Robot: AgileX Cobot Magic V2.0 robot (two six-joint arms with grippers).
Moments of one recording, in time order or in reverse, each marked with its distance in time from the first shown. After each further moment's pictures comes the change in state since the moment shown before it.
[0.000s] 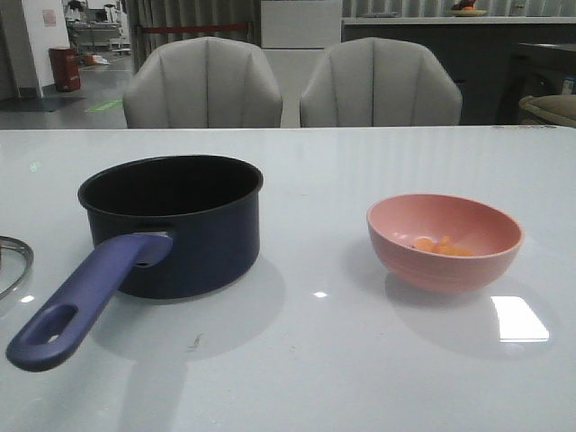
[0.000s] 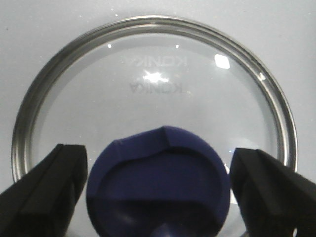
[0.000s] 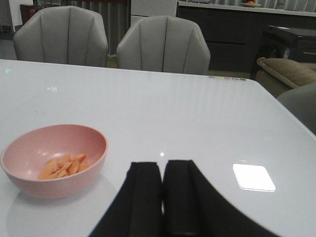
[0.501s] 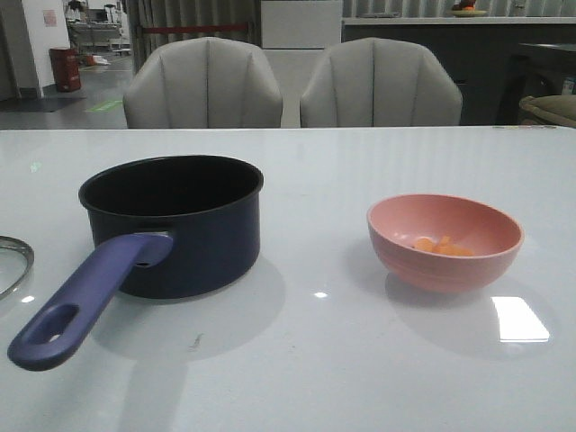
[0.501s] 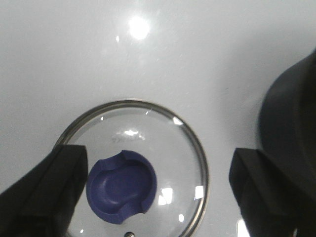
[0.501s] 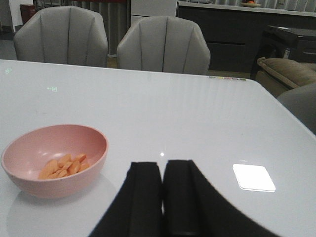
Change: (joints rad) left arm -0.093 -0.300 -0.016 0.023 0.004 0.000; right arm 0.000 0.000 0.000 0.000 0.000 0.000
